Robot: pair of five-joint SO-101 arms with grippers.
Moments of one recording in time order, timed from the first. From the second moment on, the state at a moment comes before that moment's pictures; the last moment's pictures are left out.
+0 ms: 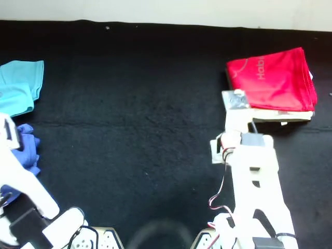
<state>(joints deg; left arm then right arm) -50.5 -15.9 4.4 91.0 -20.5 -3.7 -30.8 52.2 57.8 8.7</state>
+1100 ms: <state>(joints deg) -58.1 15.3 -5.3 88.1 -25.5 -6.9 -33.0 76.1 32.7 8.7</state>
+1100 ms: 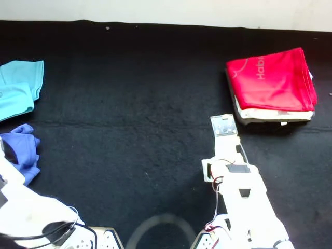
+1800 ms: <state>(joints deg) -53.0 22.4 -1.5 76.4 -31.1 -6.9 -33.0 76.1 32.7 8.7</state>
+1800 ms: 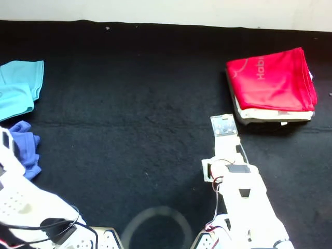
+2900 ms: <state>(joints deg) 23.2 -13.7 -22.0 93.7 -7.8 -6.9 -33.0 76.2 31.9 8.7</state>
